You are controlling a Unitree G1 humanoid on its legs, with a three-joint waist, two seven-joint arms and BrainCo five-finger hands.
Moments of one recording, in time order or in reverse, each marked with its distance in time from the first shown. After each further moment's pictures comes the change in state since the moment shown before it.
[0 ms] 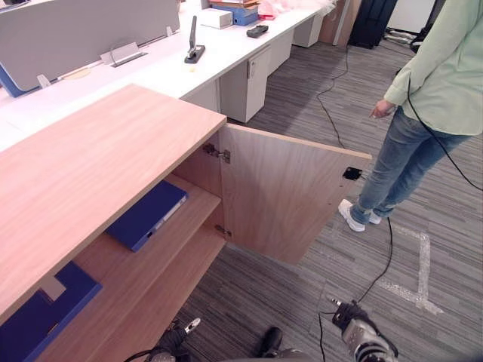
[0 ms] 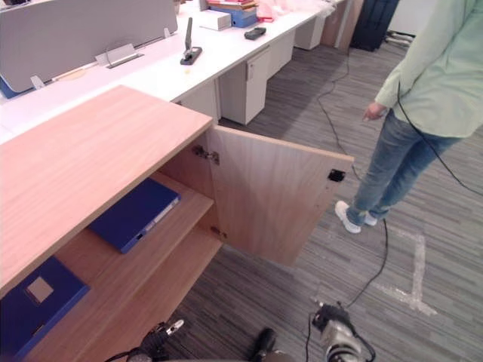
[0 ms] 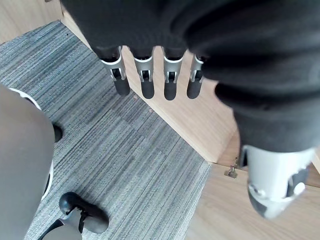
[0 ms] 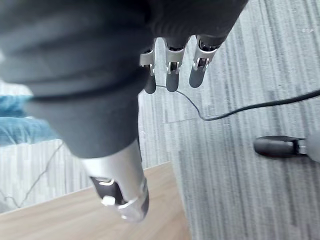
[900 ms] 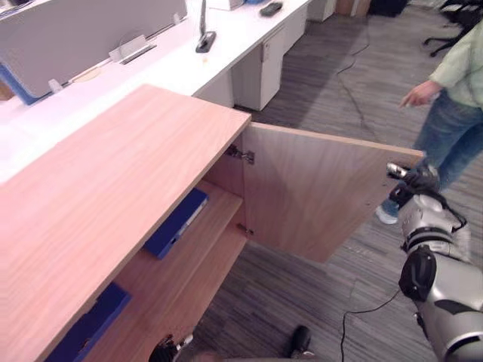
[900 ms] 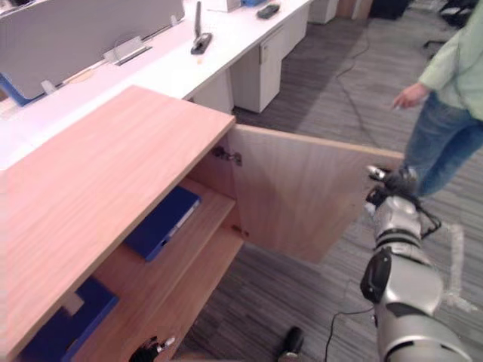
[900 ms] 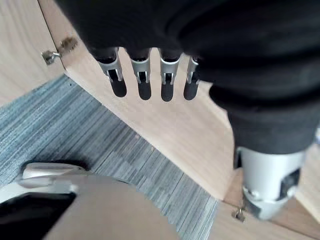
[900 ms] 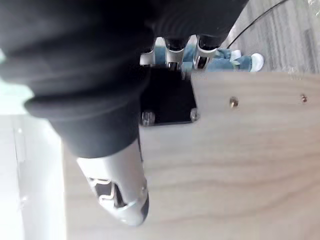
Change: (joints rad) left arm 0.154 0.037 -0.034 -0.099 -0.034 0.000 -0.088; right arm -0.659 -0.490 0.145 0.139 0.057 -0.046 -0.005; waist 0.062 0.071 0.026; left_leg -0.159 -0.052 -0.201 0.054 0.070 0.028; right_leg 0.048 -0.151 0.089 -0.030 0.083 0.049
